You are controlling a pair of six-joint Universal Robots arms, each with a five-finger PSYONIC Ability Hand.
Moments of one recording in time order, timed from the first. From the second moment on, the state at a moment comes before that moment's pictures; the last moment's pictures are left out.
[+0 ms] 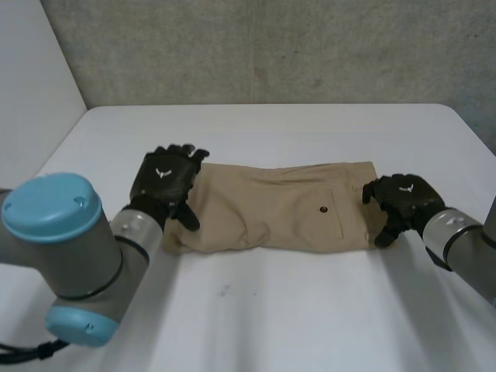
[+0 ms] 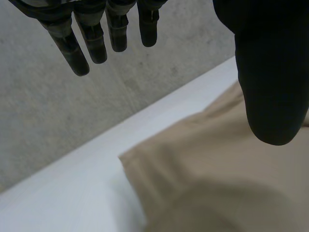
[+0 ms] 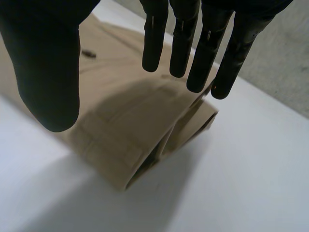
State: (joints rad) left arm 4.19 -1.94 -1.71 3.53 -1.60 3.31; right arm 1.71 -1.16 1.70 -0.14 1.25 2.77; left_hand 0.19 0.20 0.21 0.21 0.05; right_hand 0.46 0.55 0.55 0.55 0.35
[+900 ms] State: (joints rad) left arm 4.20 -1.89 -1.78 3.51 -1.61 3.28; right arm 1.71 -1.19 1.48 -0.07 1.32 2.29; left_hand 0.19 0.20 0.21 0.21 0.05; right_hand 0.96 1.18 1.18 1.19 0.97
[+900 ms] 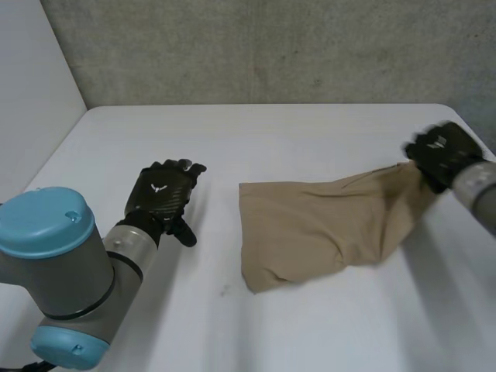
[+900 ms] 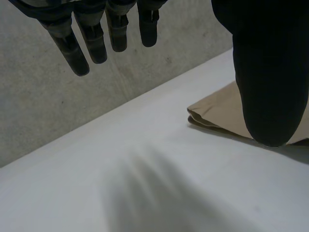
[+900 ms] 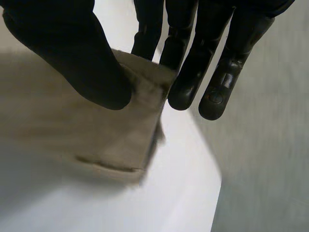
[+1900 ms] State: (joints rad) left arm 4.01 -2.29 -1.18 3.25 -1.69 3.11; right arm 1.97 -1.02 1.34 0.04 1.26 2.94; left_hand 0.19 0.20 0.21 0.21 0.05; right_hand 0.21 0.22 0.22 0.23 0.07
